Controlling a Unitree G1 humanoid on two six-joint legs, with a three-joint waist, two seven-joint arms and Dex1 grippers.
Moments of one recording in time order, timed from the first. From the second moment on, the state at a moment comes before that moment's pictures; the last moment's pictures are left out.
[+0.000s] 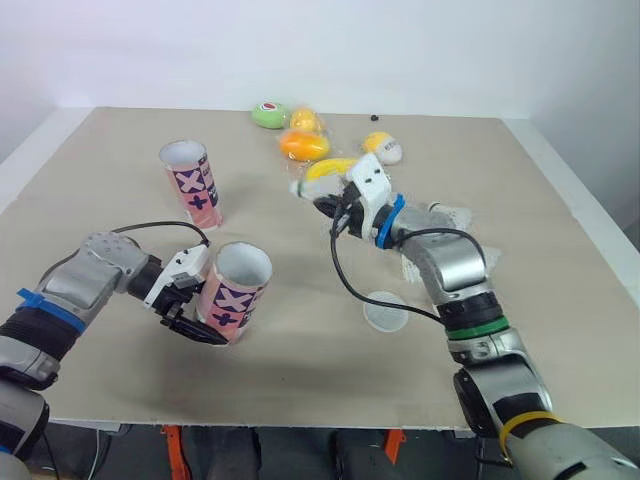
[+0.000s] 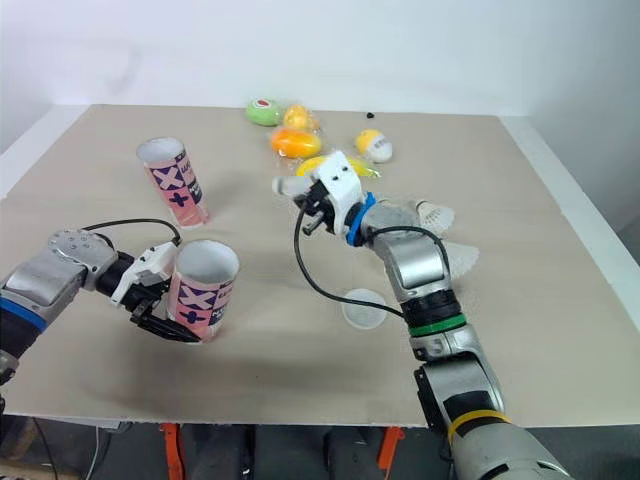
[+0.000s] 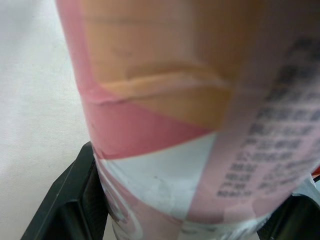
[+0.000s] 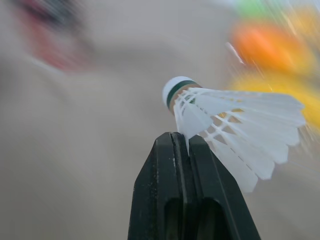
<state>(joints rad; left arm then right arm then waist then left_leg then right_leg) -0.71 0.96 -0.51 0.36 -0.50 0.15 -1.62 -0.84 -0.32 0.16 0.10 0.19 0.46 0.75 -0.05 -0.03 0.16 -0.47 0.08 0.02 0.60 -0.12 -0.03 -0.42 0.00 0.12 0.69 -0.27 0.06</state>
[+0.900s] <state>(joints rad) -0.72 0.94 -0.51 0.39 -0.49 0.14 -1.62 -1.05 -0.55 0.38 -0.17 0.35 0.54 1.33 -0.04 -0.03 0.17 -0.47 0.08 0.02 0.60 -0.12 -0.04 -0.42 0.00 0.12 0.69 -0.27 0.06</state>
